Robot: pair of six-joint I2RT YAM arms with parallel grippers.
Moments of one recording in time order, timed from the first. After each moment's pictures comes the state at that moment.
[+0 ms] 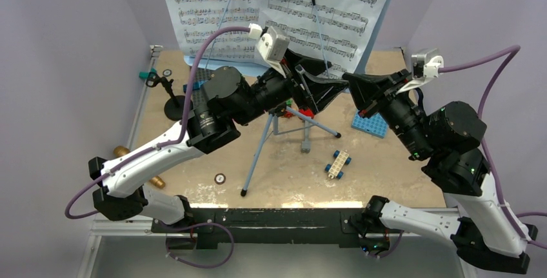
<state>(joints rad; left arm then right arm) -1.14 1.39 1.69 0.04 -0.01 -0.34 0.92 0.85 1.48 -0.43 0.36 0.18</state>
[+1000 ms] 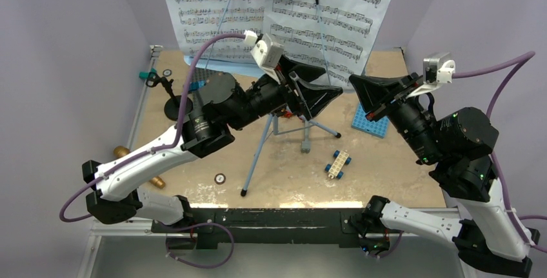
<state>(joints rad) -1.14 1.35 1.62 0.04 -0.01 -0.34 0.92 0.81 1.48 -0.43 0.35 0.18</state>
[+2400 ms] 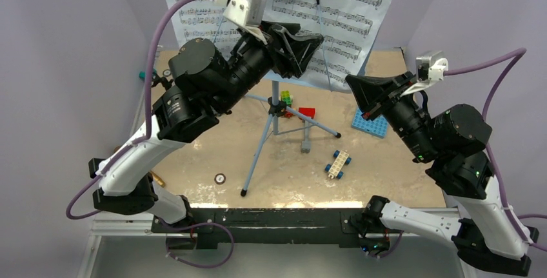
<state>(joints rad) -1.14 1.48 2.13 -0.32 -0.34 -0.18 0.92 0.82 1.48 -0.45 0.35 0.18</state>
